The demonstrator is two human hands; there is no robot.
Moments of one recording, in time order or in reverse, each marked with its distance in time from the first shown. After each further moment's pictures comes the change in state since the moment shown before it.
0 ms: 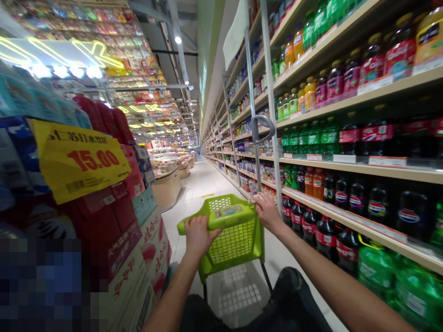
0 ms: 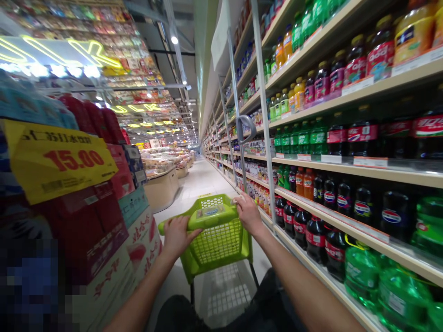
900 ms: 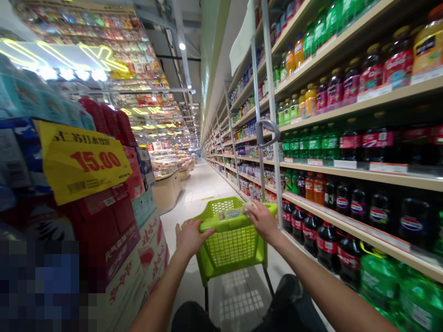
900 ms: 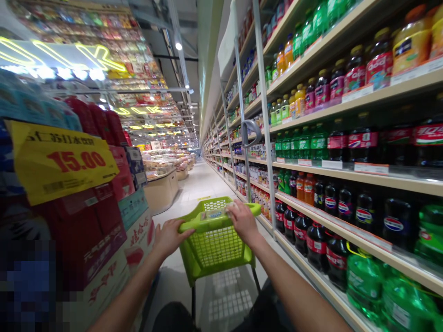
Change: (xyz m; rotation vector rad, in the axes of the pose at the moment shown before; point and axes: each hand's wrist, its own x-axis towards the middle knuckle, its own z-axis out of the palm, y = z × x) left_hand 0.009 -0.017 -0.006 -0.067 -0.130 -0.097; right_hand -0.005 -0.007 0.007 -0.061 0.003 -0.151
